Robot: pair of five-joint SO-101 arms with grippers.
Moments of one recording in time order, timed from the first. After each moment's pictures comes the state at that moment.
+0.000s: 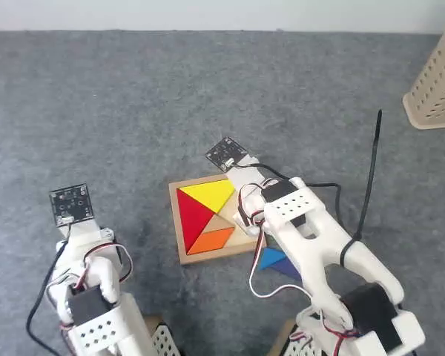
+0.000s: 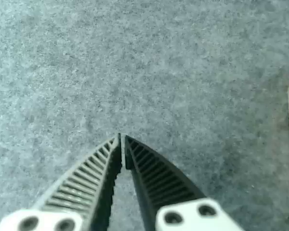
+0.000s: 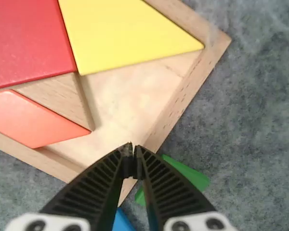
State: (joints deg) left arm -32.0 -103.7 97.2 67.3 -4.3; right arm -31.6 -11.6 45.1 50.1 16.0
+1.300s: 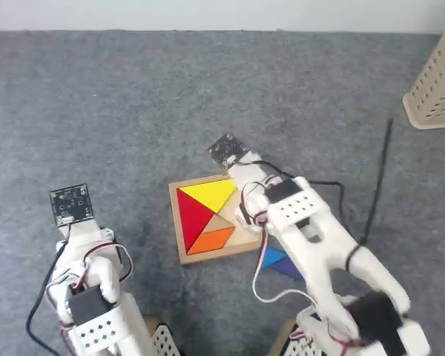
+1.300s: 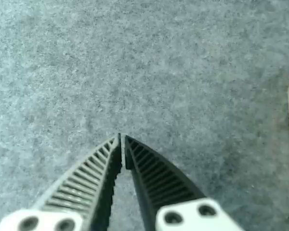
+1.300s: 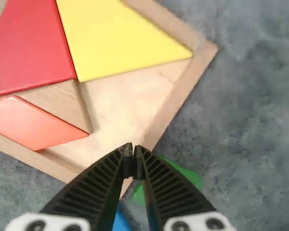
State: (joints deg) left arm -32.0 -103.7 97.2 67.3 -4.3; right arm -30.9 -16.4 45.1 51.7 16.0
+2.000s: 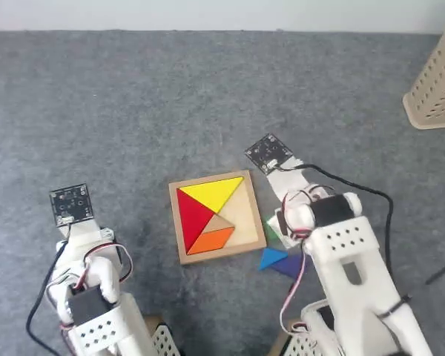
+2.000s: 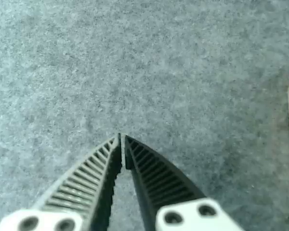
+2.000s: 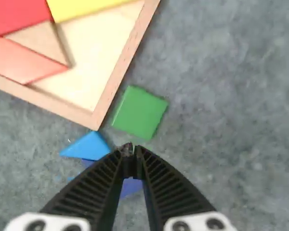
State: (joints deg) left arm -32.0 -103.7 97.2 67.3 -4.3; right arm -21.3 -37.8 48.9 71.4 21.0
